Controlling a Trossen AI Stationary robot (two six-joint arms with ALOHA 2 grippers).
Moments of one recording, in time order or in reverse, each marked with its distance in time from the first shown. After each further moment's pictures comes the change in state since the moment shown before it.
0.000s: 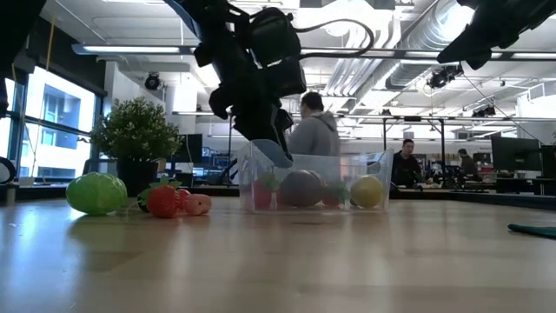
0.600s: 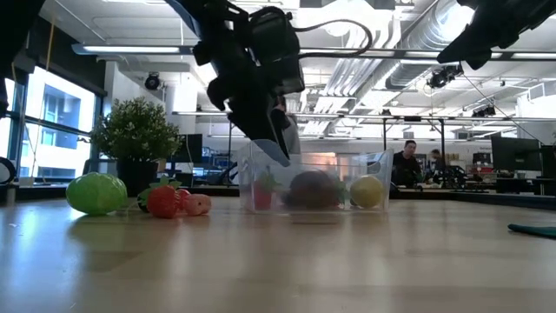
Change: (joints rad) left arm 0.003 -0.010 0.002 -0.026 0.060 -0.062; right arm 0.000 0.000 0.000 0.000 0.000 0.000
